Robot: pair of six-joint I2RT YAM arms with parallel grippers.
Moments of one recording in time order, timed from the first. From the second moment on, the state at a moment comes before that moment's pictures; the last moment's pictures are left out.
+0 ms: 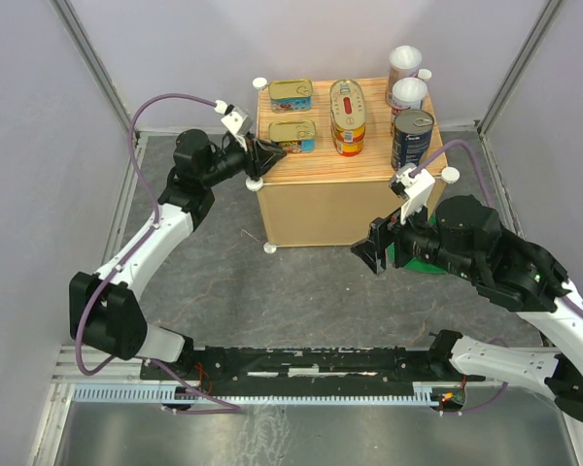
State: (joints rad) left arm -0.33 1.42 1.17 0.26 0.63 -0.08; right arm 0.92 0.91 1.41 -0.90 0.11 0.24
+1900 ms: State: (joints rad) left arm -0.21 0.97 0.57 0.33 -0.36 -0.23; right arm -0.10 1.16 1.20 -0.75 0.72 0.31
